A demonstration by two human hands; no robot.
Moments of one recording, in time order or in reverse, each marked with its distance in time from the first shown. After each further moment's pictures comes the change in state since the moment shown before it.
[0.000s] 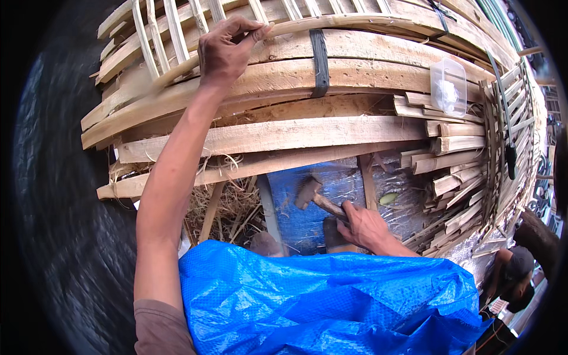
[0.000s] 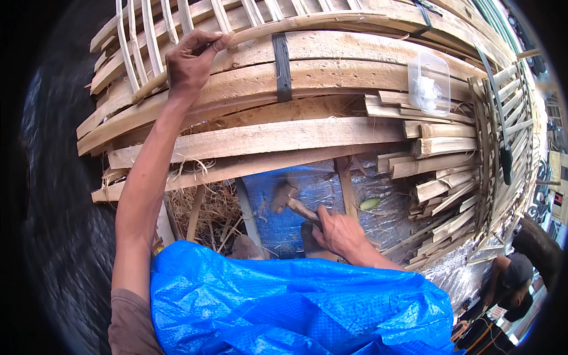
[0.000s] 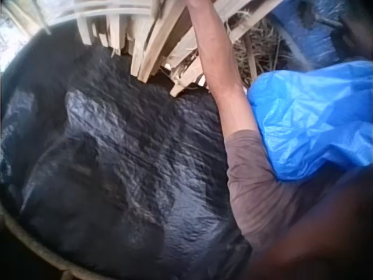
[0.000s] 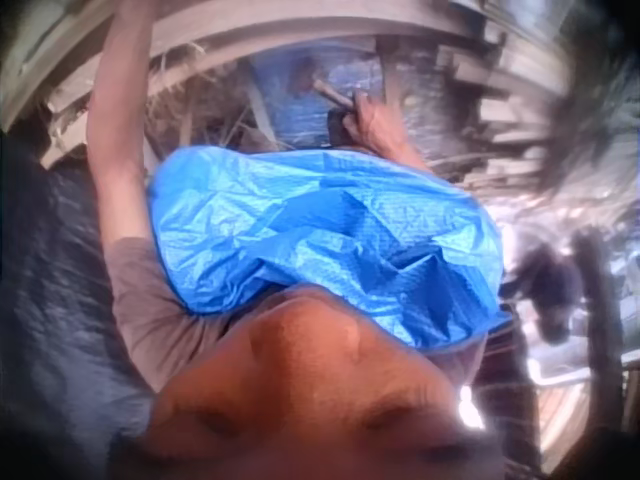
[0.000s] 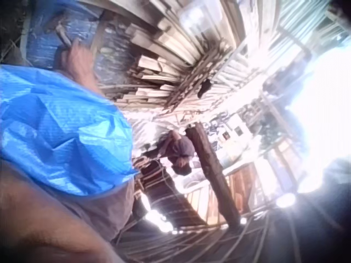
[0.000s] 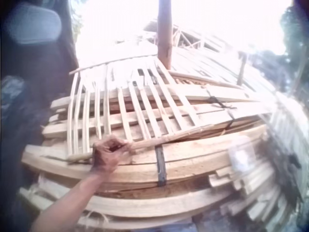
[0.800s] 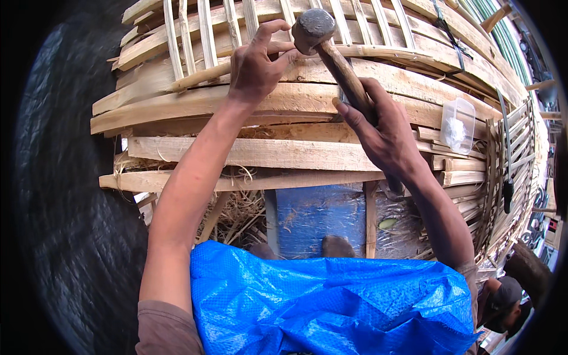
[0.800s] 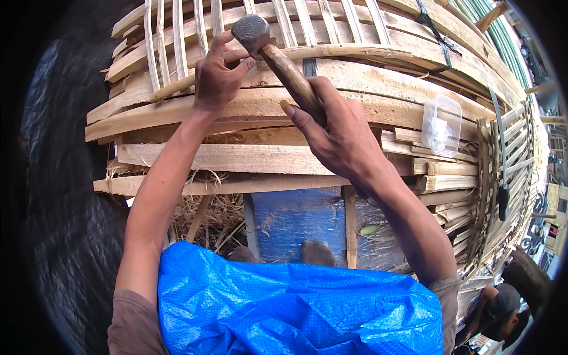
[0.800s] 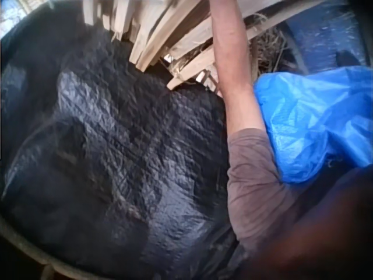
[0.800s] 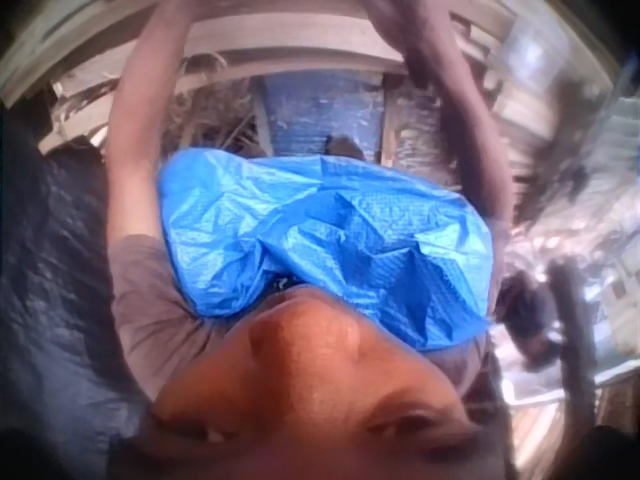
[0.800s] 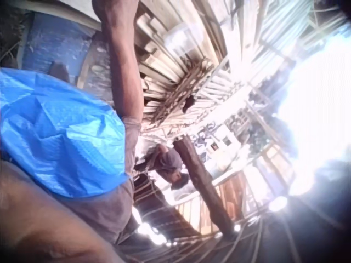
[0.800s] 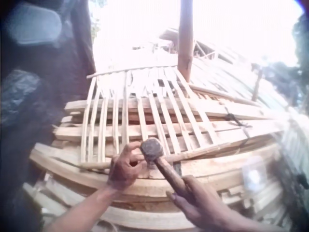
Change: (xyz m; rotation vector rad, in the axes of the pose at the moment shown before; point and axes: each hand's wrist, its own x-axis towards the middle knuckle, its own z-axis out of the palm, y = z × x) left_hand -0.004 0.007 -0.001 0.135 0.037 0.061; right_hand 0.114 -0.101 -0.202 0.332 0.506 -0.390
